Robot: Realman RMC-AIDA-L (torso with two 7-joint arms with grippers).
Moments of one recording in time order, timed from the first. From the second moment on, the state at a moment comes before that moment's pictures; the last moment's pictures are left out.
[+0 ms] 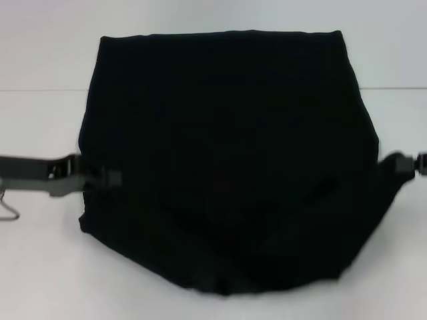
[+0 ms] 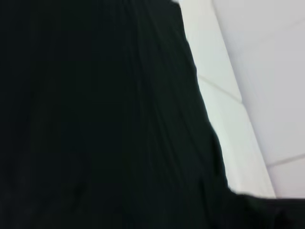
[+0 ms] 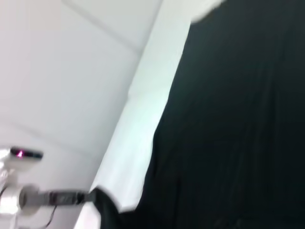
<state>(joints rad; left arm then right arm) -0.68 -1.99 0.28 0.75 2.49 1.74 -2.37 0.59 1.92 -0.40 -0.79 -2.26 -1.83 2.31</state>
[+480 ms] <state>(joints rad) -0.85 -1.99 0.33 0.60 2.48 1.35 -2.39 0.73 1.93 -0.53 -0.65 -2.24 -1.35 2.29</state>
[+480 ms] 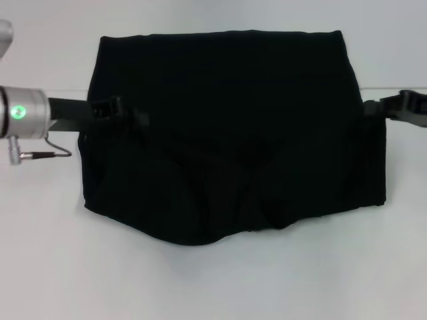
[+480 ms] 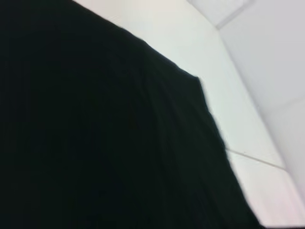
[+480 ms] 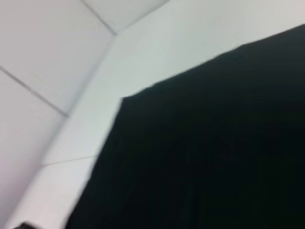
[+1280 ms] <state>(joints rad) -0.90 -2.04 0.52 0.56 2.47 0.80 -2.49 0.83 1.96 -0.72 -0.53 -2.24 -0.79 2.32</state>
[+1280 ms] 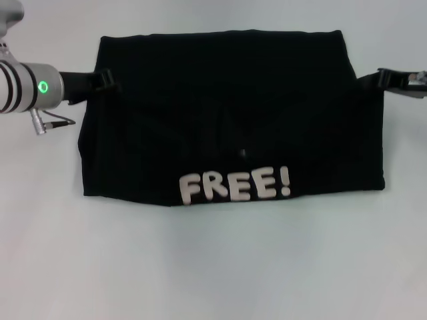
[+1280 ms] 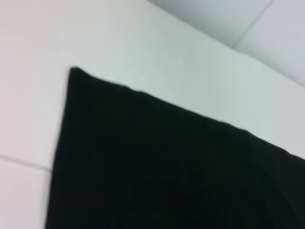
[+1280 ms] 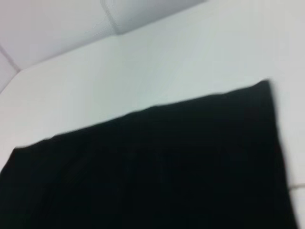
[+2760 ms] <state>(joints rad) -0.91 -2.09 0.74 0.53 2.47 0.48 -2.51 0.90 1.99 -0.95 -0.42 -2.25 -0.42 2.31</state>
